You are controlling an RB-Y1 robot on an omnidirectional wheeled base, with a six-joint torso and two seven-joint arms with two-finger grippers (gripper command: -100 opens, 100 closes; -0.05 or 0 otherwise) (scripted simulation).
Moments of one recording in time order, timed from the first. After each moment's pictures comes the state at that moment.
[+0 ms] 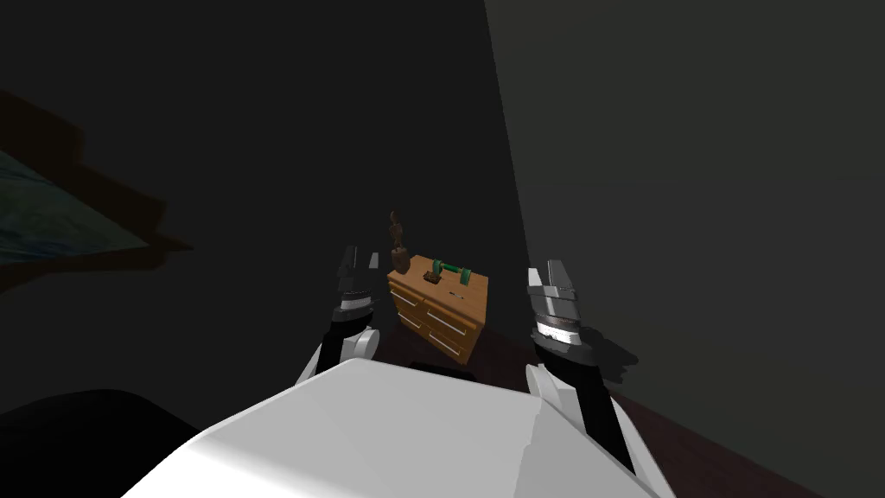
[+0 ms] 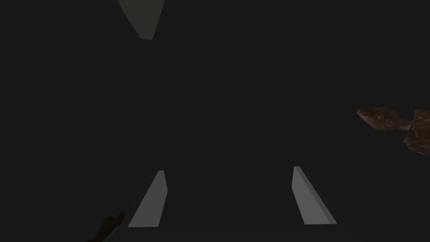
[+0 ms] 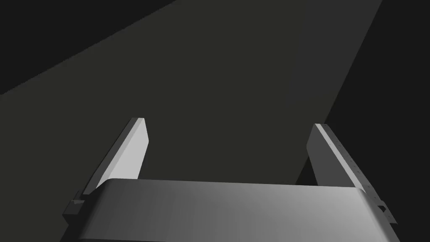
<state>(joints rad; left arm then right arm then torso) 0.48 -0.04 0.03 -2.27 -0.01 -0.61 0.10 0.53 -0.05 0.00 -2.37 0.10 -0.45 0.03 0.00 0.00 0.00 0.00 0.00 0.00</state>
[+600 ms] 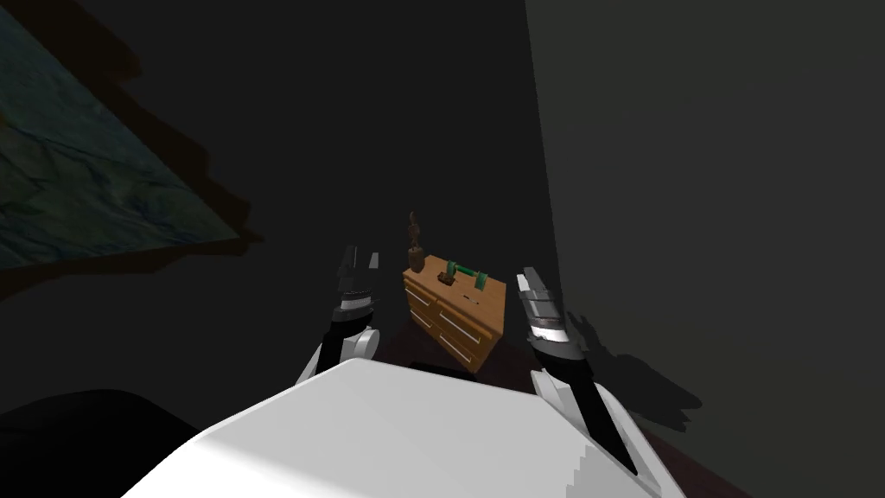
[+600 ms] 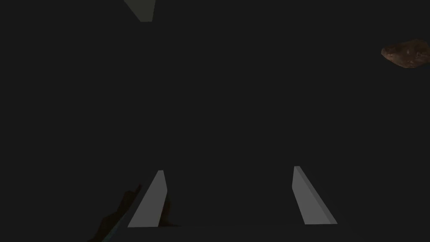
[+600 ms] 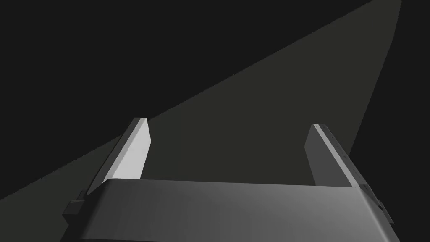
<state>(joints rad) 0.48 -0.04 0.03 -2.27 -0.01 -0.61 0.10 0.52 -0.21 0.00 -2.28 0.12 -0.43 0.06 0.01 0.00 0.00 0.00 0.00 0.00</state>
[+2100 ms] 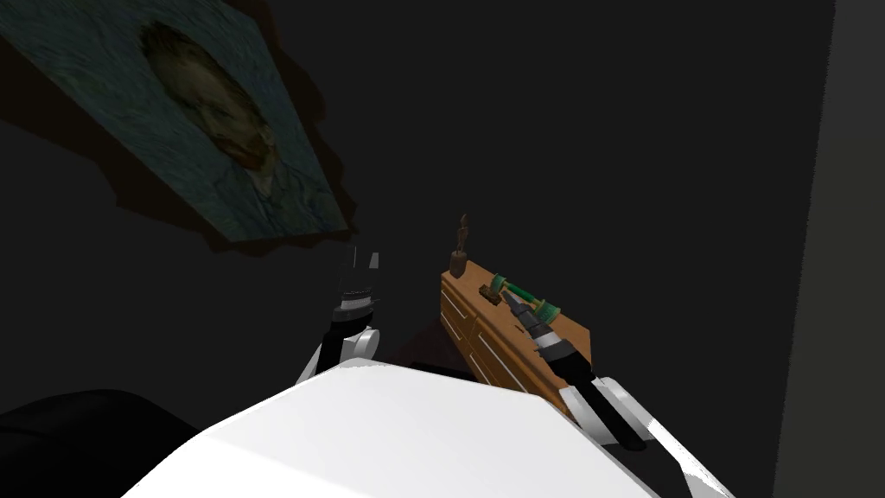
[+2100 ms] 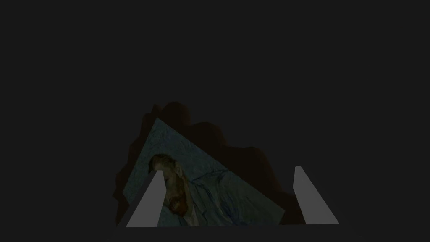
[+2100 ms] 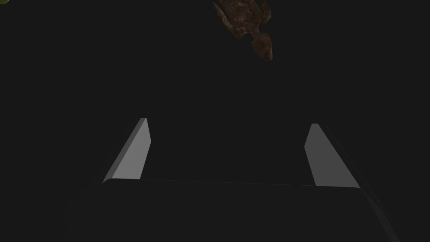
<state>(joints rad) 0.48 -0.04 0.03 -2.27 -0.01 -0.61 0.10 0.49 -0.63 0.03 -2.00 0.23 -0.37 0.13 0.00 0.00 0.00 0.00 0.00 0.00</state>
